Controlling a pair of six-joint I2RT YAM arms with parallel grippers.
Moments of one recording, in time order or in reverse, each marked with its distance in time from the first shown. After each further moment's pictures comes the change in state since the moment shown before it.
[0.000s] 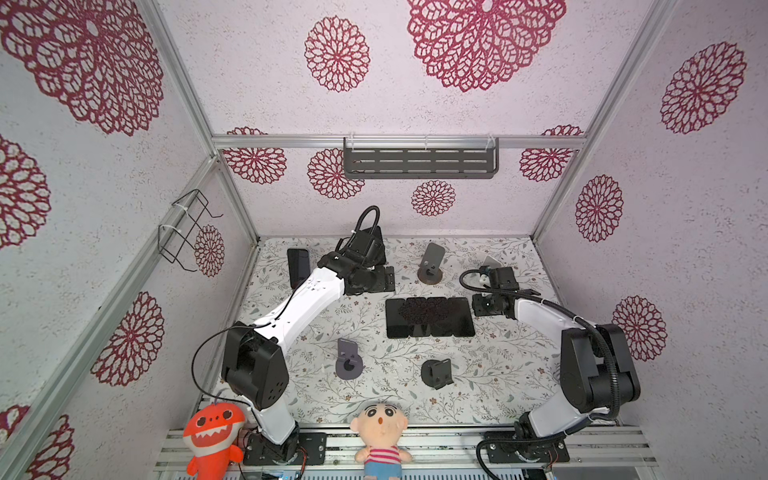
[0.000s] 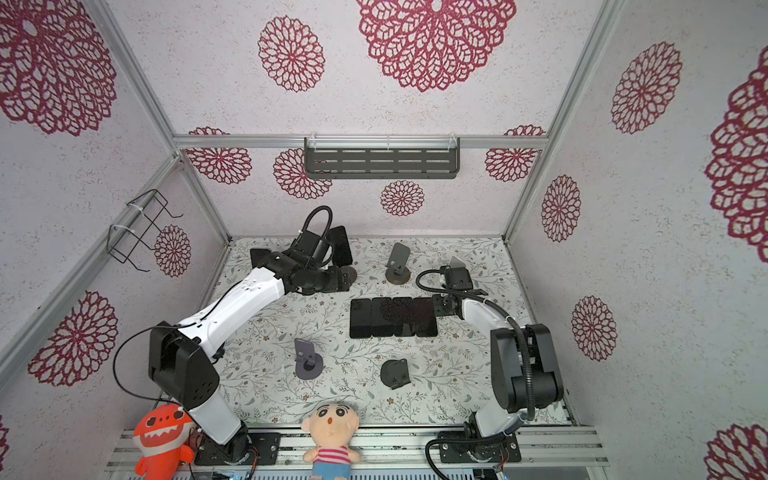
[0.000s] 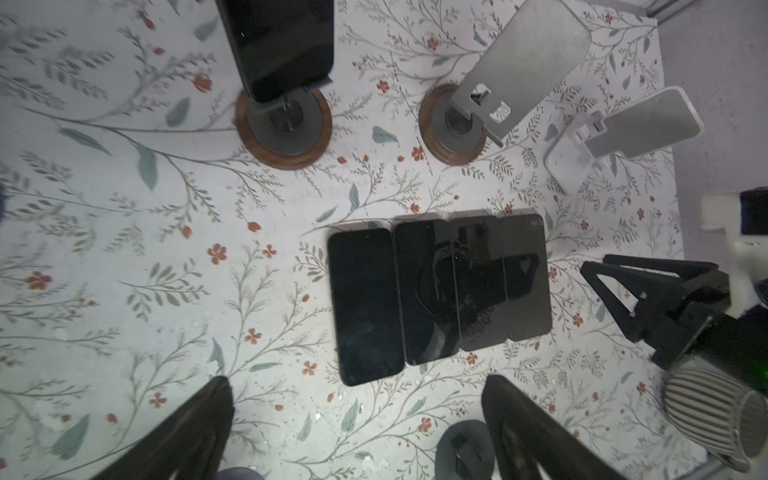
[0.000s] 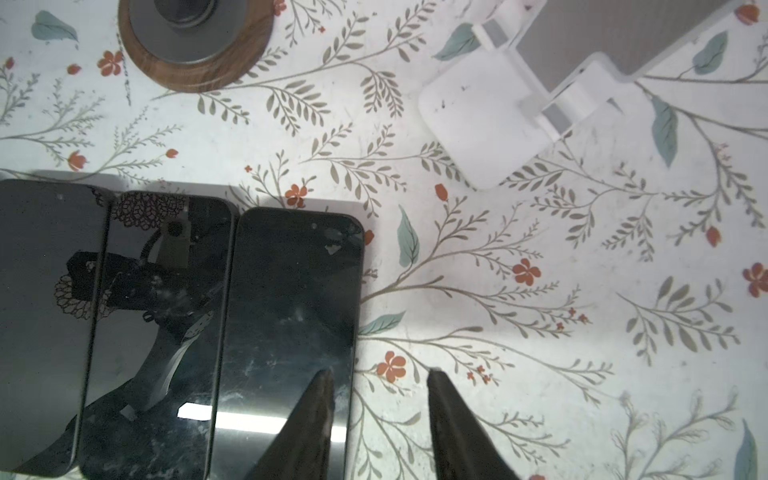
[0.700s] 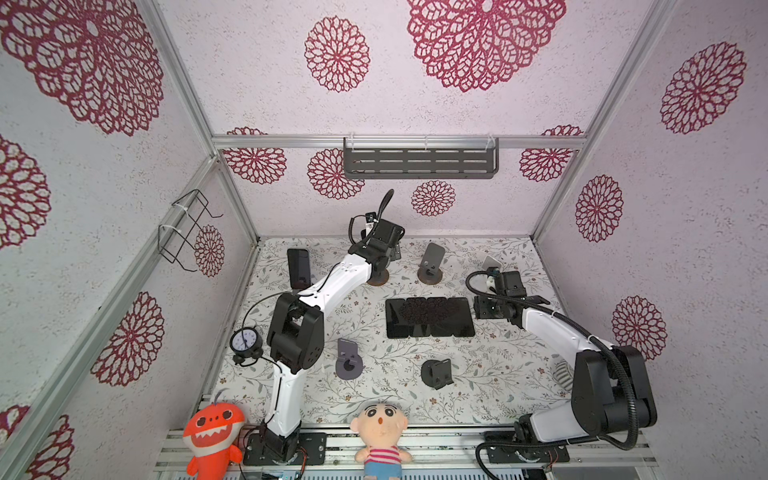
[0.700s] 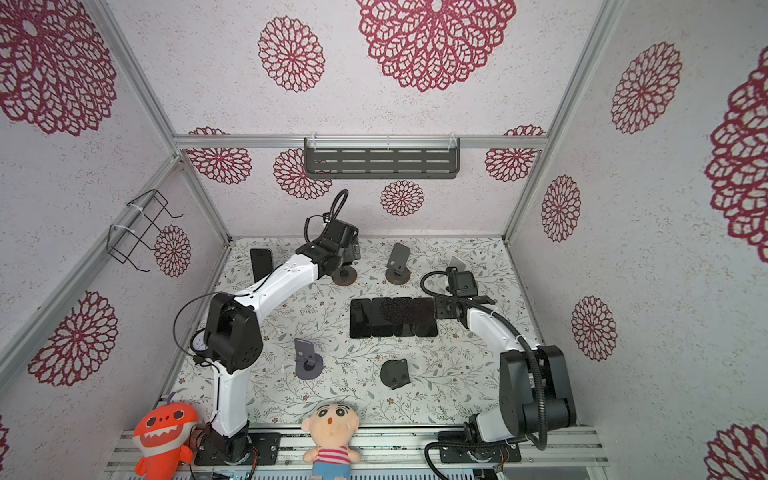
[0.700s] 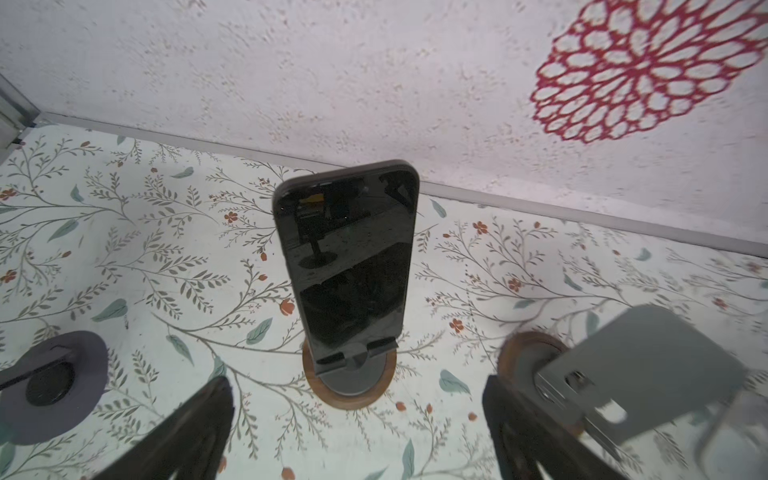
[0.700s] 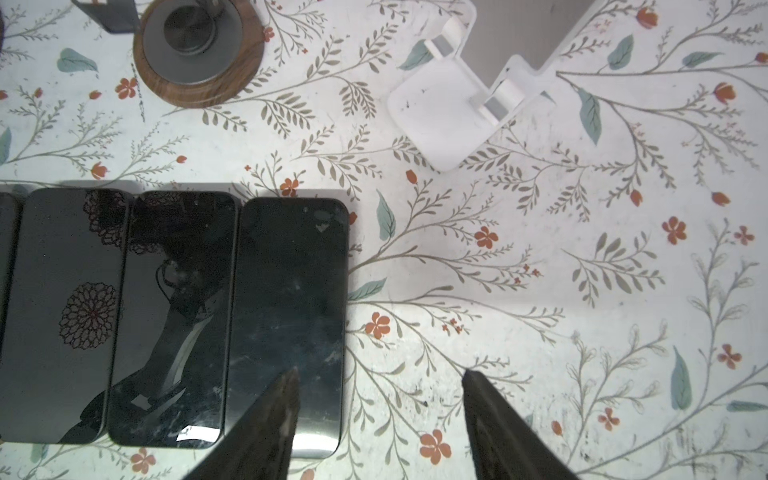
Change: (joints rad) left arm -0.024 0.423 0.334 0.282 -0.512 -0.012; right arm 0.014 -0.148 -0.084 -0.022 0.051 0.065
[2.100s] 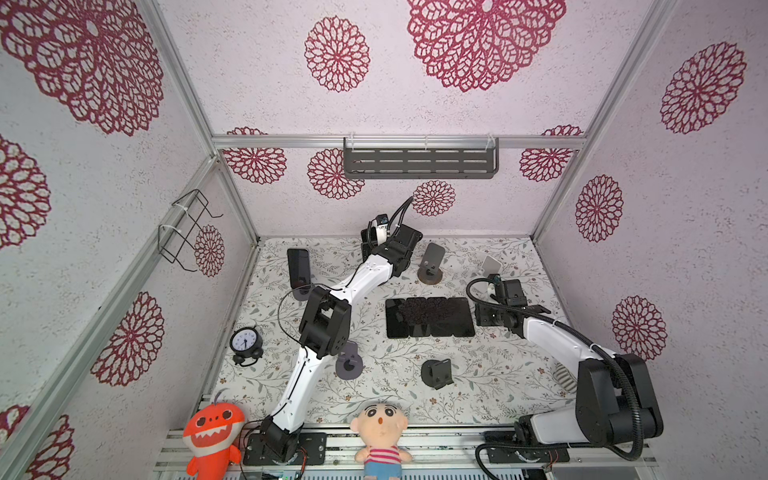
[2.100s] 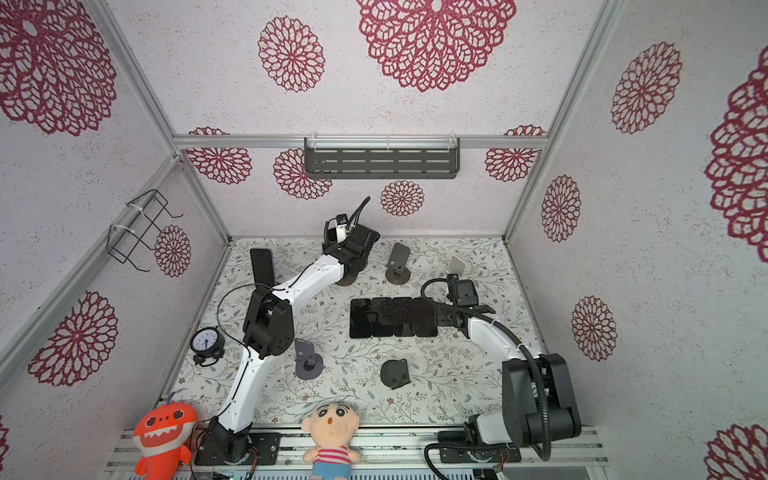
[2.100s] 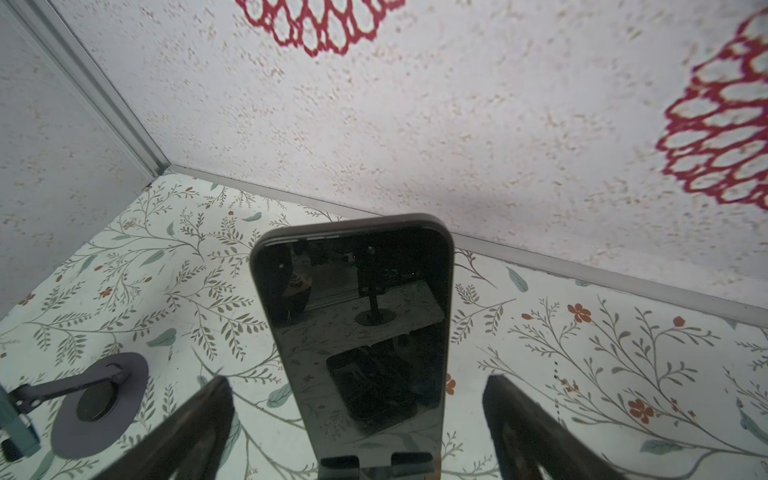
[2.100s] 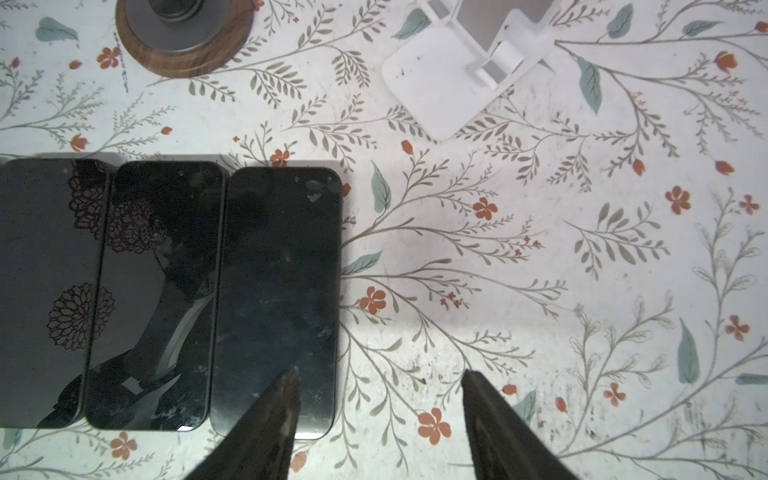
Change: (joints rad) left arm -0.030 0.261 0.269 -0.022 -0.352 -0.015; right arm 0.004 -0.043 -0.080 0.051 0.017 0.000
